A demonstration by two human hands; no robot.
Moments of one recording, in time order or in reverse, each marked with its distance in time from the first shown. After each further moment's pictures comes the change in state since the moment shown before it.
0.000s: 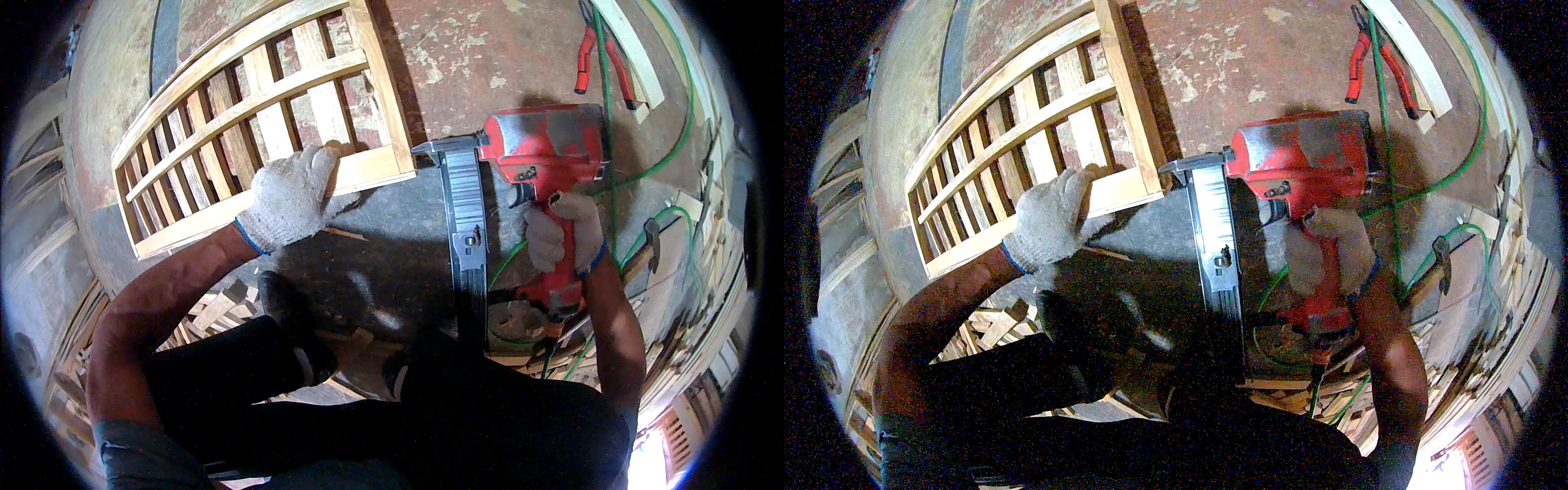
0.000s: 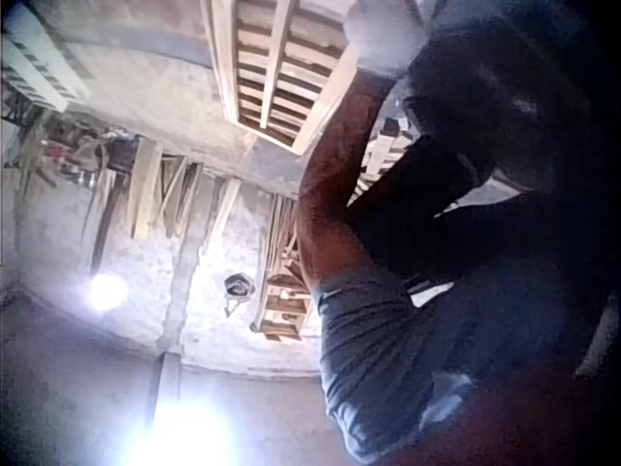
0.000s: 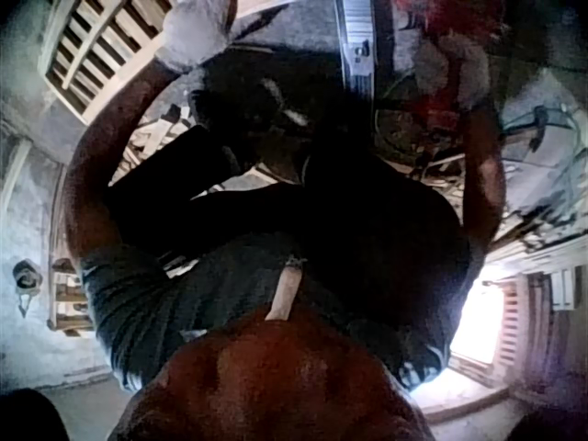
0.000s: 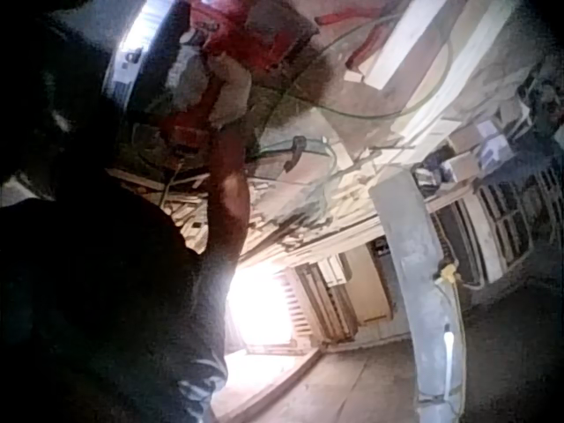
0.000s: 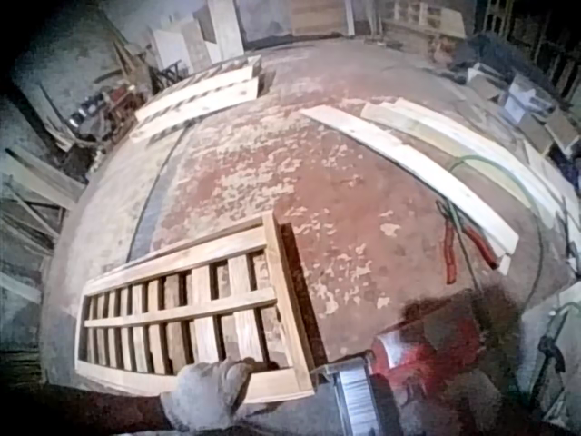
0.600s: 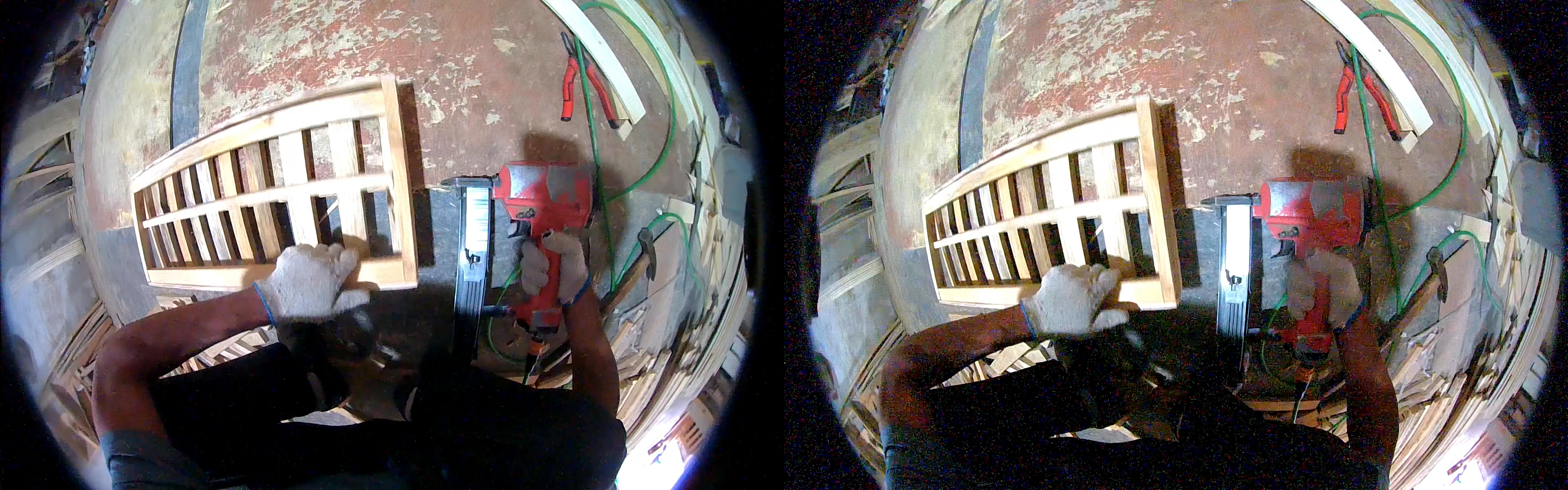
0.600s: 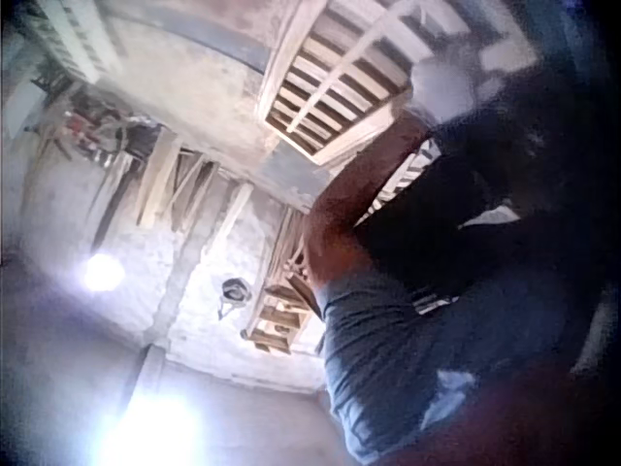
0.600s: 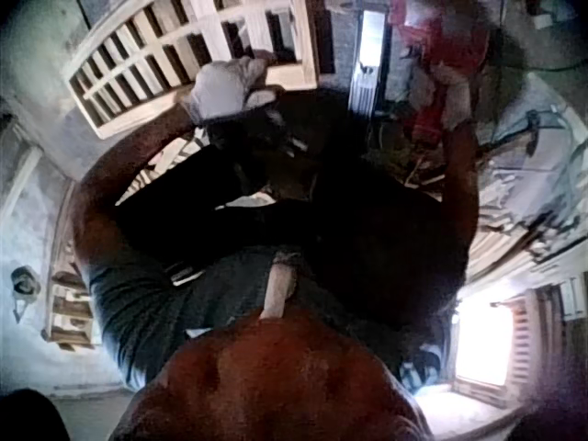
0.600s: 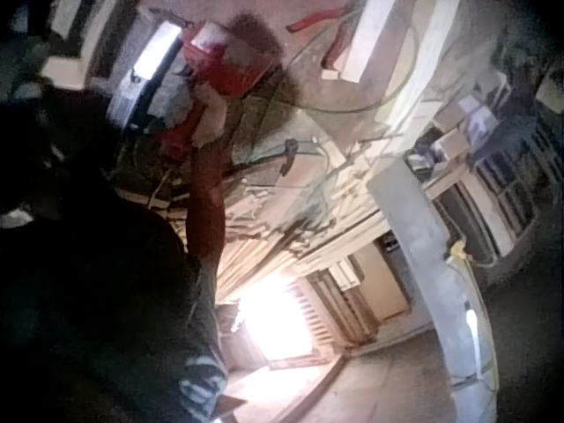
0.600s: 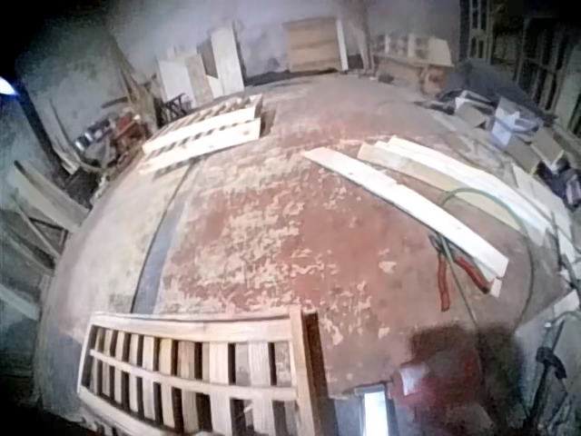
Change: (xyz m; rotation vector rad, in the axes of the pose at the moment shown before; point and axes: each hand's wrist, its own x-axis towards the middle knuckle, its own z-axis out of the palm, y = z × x) left_hand -0.042 0.024 -0.032 -0.073 -0.411 0.178; right_hand -0.011 0.037 -0.030 -0.093 0.050 -0.141
